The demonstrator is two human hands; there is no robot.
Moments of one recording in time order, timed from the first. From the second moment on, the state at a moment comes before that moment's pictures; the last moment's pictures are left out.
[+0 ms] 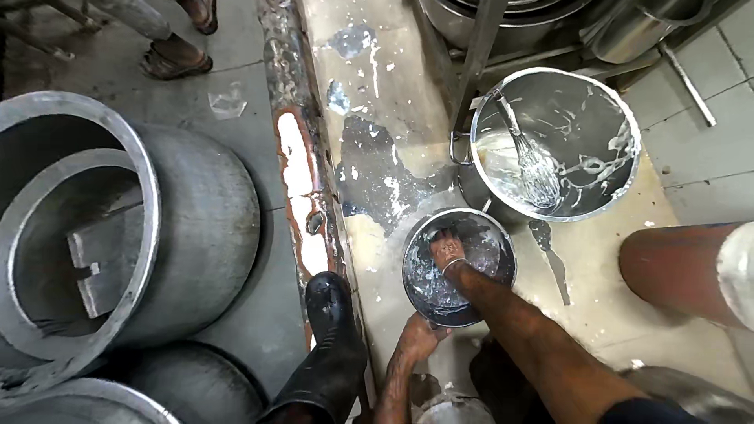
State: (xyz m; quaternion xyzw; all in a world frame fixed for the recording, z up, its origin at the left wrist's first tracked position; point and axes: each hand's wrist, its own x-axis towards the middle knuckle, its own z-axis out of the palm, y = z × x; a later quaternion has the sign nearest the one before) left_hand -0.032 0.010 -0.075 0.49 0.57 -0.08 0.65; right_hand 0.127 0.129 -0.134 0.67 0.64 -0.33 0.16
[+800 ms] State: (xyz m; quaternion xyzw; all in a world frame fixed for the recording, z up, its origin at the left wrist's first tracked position) left_hand -0.031 0.012 -0.062 0.37 0.60 -0.02 0.71; right_hand 0.096 0.140 -0.097 0.74 0.49 -0.45 0.13
